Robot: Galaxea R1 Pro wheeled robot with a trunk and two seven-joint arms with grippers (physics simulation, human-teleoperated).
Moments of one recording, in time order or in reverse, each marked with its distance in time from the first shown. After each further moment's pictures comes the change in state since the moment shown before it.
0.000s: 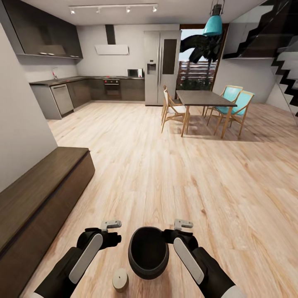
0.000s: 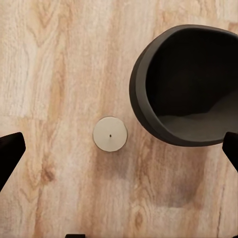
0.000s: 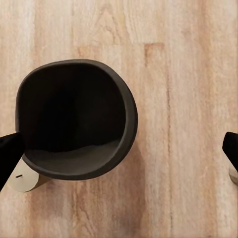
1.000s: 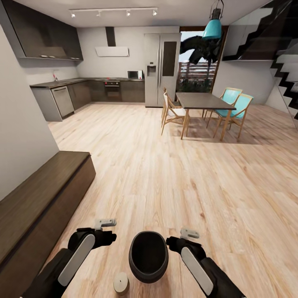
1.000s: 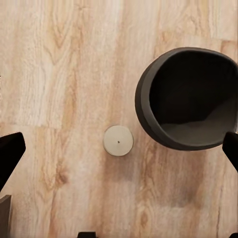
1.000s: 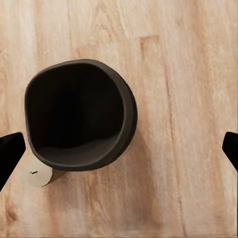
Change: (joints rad) left arm 0.020 0.068 0.001 -0.081 0.025 0.015 -0.012; right arm 0.056 -0.057 0.003 0.022 -0.096 -0.113 0.038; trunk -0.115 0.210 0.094
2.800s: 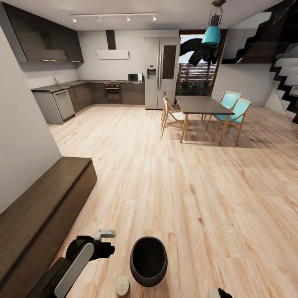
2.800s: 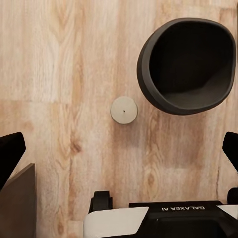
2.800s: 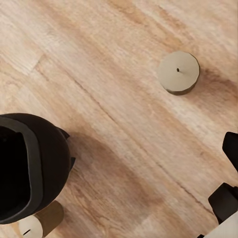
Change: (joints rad) left arm 0.058 0.009 -0.012 -0.027 -0.020 0.082 -0.001; right arm 0.074 -0.155 -0.271 0.887 -0.423 -0.616 0.761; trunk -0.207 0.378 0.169
